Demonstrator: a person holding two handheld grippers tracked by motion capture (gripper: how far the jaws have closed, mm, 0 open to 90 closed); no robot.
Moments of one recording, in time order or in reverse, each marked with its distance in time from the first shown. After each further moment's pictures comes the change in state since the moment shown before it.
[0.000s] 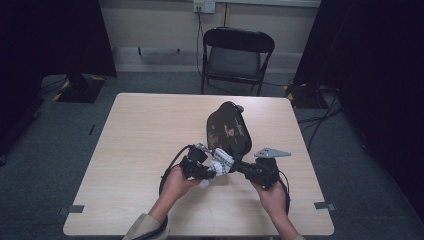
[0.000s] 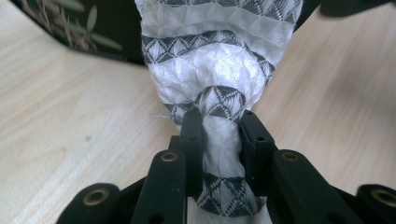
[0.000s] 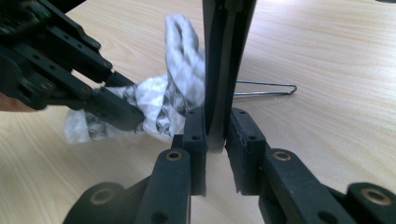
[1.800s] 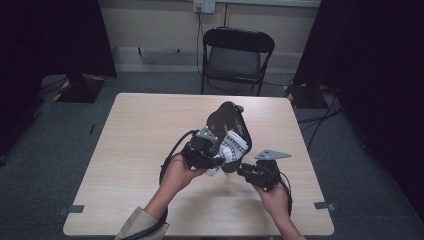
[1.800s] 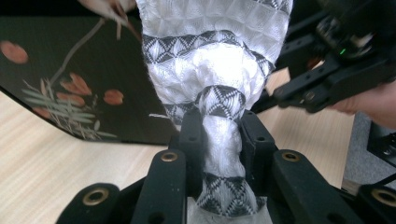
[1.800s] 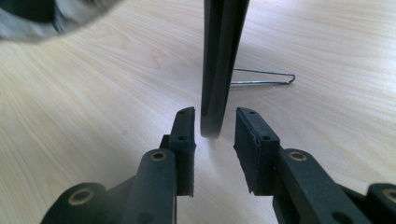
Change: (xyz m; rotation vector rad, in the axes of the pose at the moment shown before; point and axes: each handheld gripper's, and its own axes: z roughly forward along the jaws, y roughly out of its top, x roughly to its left) left arm -0.036 0.043 -0.059 -0.150 -0.018 0.130; right arm -0.002 -0.005 -0.002 0.028 -0.005 -0.028
